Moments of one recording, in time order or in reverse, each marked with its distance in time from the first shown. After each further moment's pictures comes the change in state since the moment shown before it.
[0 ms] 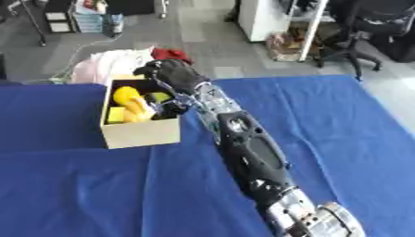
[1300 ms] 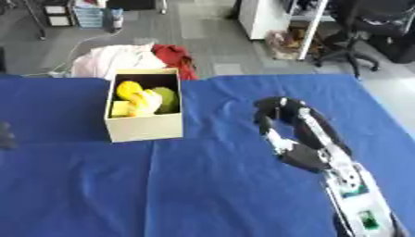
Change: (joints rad) left arm 0.046 -0.024 0.046 0.014 -0.013 -0.002 0.065; right arm 0.838 0.000 -0.085 -0.839 -1.113 0.242 0.385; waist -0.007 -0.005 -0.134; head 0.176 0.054
